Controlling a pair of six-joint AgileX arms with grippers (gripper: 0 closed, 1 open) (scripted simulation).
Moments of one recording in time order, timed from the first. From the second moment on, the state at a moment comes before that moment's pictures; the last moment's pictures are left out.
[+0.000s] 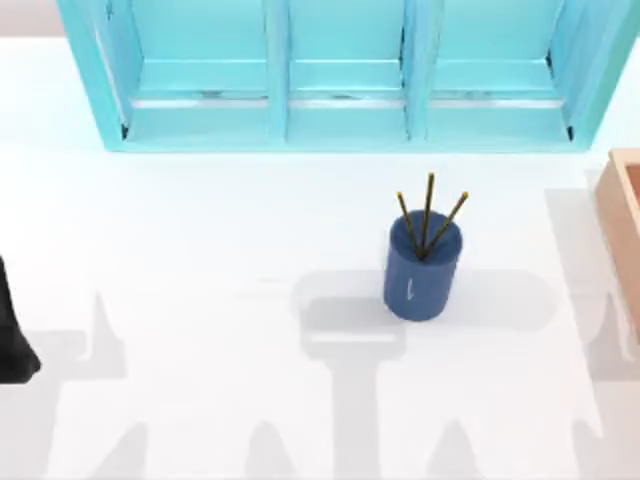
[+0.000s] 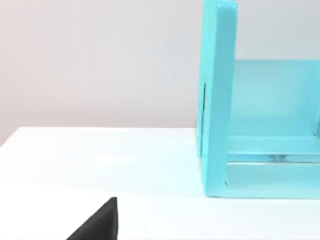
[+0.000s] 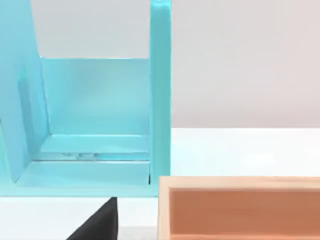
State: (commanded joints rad) left arm 0.00 0.00 0.00 0.00 0.00 0.00; right arm 0.00 0.00 0.00 0.00 0.00 0.00
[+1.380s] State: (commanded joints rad) left arm 0.24 1.53 1.26 -1.14 0.00 0.26; right arm 0.00 0.00 0.00 0.00 0.00 0.00
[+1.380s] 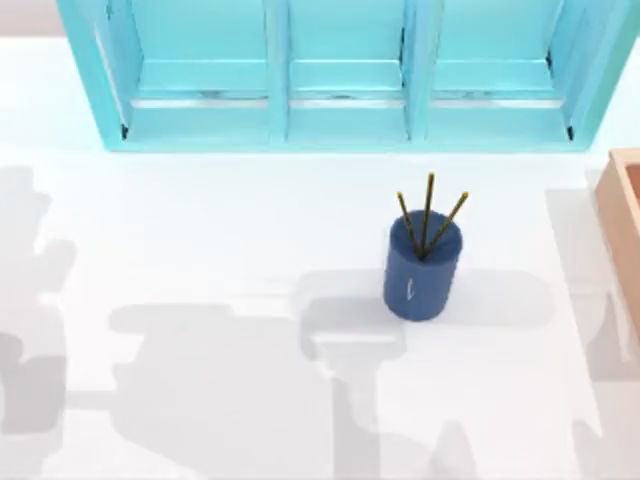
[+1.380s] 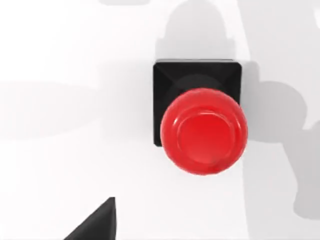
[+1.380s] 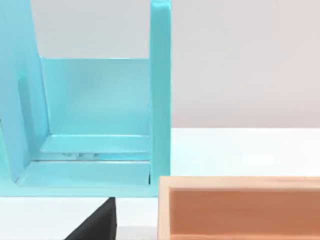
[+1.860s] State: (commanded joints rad) left arm 0.27 1.72 1.43 -1.28 0.00 0.29; right arm 0.00 0.00 0.00 0.00 0.00 0.00
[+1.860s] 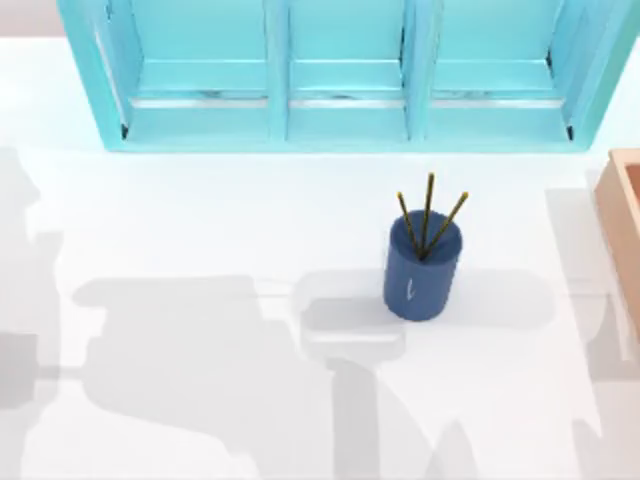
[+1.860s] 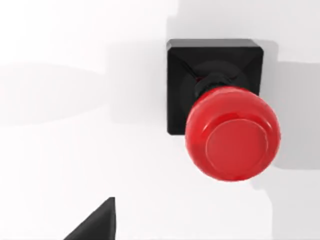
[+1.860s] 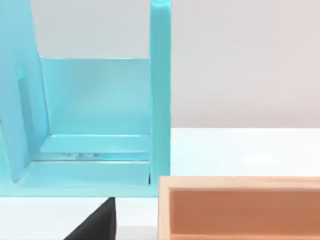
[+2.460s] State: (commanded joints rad) left arm 0.27 1.78 1.23 -1.00 0.00 0.30; right arm 0.00 0.00 0.00 0.00 0.00 0.00
